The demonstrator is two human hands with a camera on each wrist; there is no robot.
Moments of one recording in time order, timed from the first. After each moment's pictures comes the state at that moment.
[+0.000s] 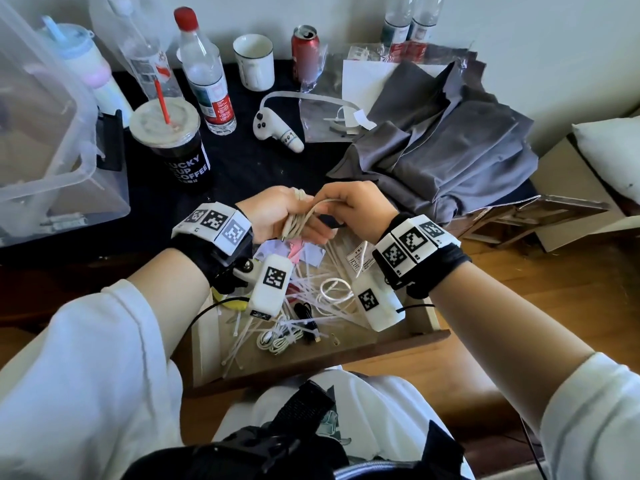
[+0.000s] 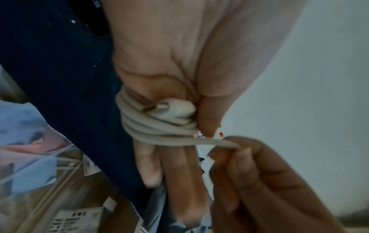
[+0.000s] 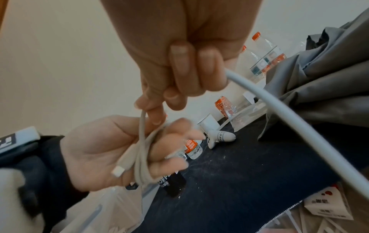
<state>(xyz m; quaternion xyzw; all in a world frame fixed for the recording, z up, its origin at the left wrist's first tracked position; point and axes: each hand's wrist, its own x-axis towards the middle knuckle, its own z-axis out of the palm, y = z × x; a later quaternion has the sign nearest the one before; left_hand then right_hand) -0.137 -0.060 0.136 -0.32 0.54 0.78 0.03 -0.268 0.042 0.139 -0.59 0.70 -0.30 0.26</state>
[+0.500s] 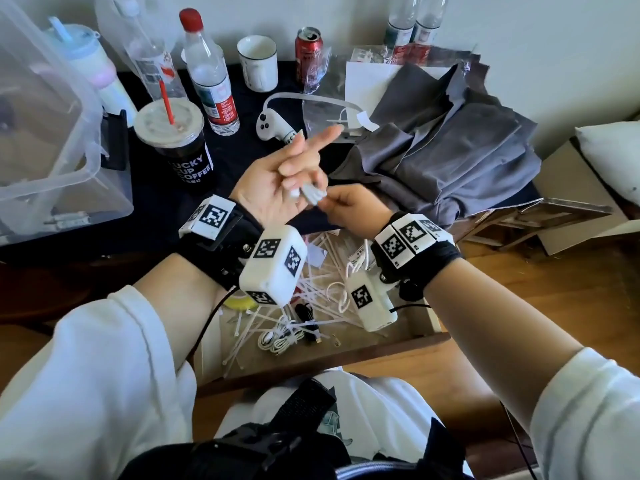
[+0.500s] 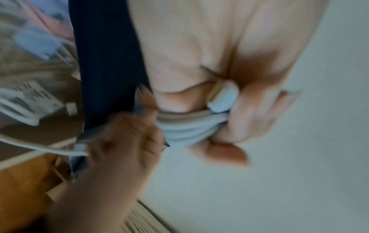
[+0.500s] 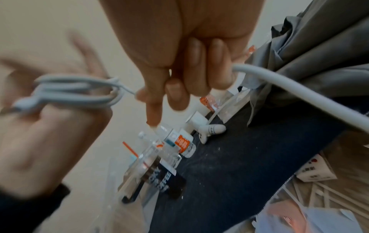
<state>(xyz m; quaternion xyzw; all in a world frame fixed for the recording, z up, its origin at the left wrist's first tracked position) -0.141 -0.065 0.161 -0.05 0.27 0.96 -0.07 -0.264 0.034 0.134 -0.53 0.70 -0.34 0.33</state>
